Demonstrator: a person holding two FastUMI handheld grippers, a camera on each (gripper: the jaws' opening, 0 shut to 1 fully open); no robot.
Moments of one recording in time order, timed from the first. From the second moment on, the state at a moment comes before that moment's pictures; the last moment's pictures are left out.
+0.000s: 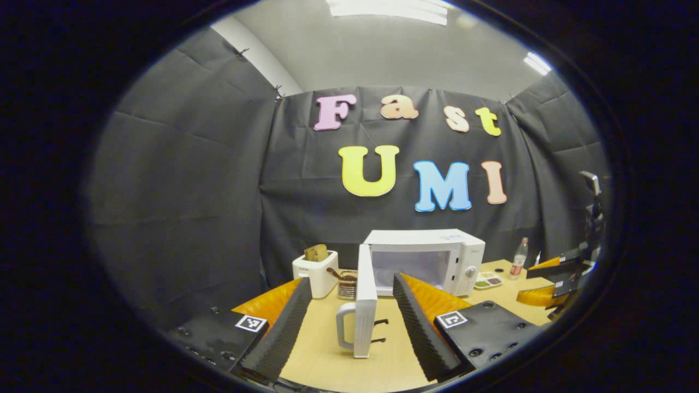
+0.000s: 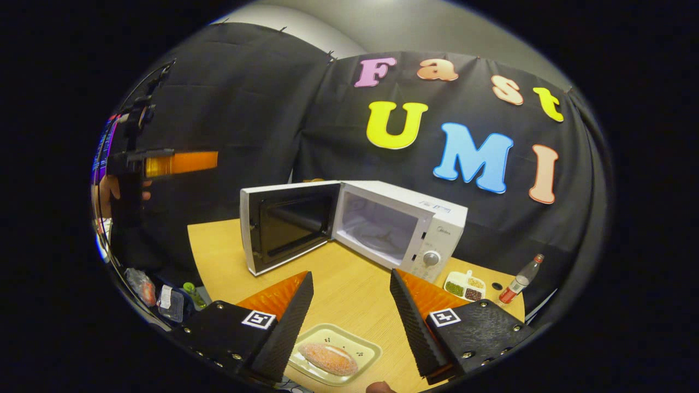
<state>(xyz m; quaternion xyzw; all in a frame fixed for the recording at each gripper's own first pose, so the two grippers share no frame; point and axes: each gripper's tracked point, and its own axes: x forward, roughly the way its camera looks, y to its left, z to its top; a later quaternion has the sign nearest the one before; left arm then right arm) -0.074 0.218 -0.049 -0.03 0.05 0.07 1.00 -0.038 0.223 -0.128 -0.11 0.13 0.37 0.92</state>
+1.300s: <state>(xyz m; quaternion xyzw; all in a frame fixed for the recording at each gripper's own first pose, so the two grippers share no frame) -0.139 0.192 -0.017 0.01 0.05 0.19 0.98 -0.079 0.211 -0.325 -0.19 0.35 0.54 0.74</state>
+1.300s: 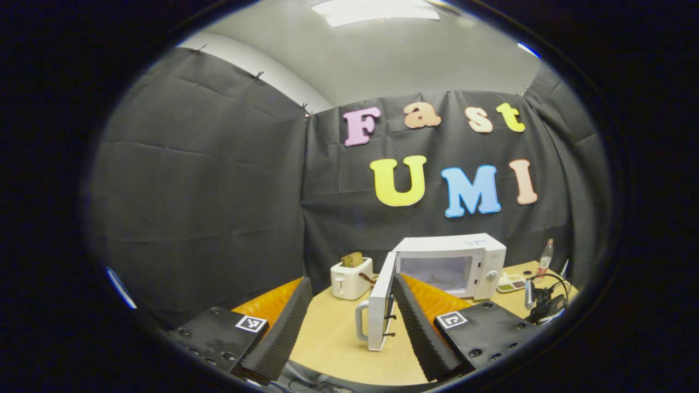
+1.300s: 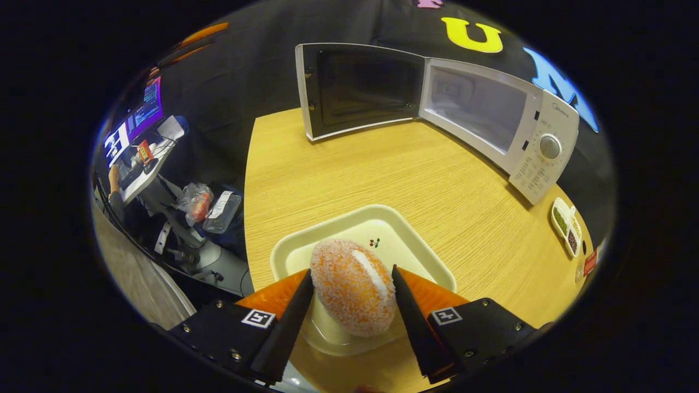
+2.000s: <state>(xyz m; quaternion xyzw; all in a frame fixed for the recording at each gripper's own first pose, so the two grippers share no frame) -0.102 0.186 -0.025 -0.02 0.03 0.17 0.98 -0.030 0.226 -0.238 -0.17 0.24 0.51 0.81</state>
